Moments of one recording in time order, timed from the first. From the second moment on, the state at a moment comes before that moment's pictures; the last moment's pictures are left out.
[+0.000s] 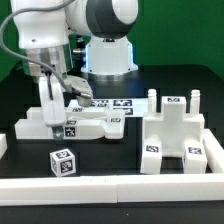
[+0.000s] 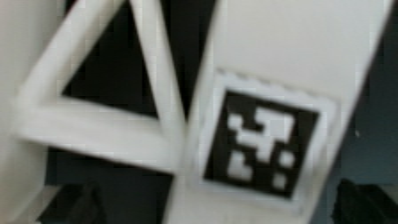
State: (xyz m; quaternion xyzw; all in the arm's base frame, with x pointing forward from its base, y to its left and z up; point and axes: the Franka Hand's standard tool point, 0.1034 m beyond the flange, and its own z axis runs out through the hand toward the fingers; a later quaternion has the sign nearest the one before) arm 0.458 -0.121 0.006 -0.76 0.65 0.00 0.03
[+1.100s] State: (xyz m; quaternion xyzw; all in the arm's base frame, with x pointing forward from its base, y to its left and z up) arm 0.504 -0.079 0.075 -0.87 0.49 0.02 0.07
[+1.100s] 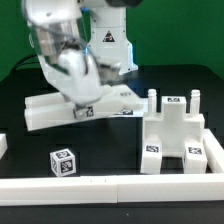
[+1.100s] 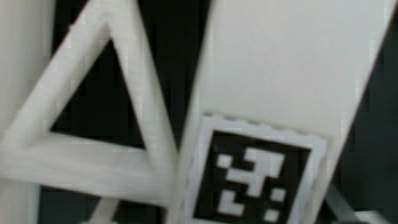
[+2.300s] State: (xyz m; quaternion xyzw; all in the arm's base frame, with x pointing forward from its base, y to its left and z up) arm 0.530 0.009 0.134 -1.00 -0.02 0.01 0.04
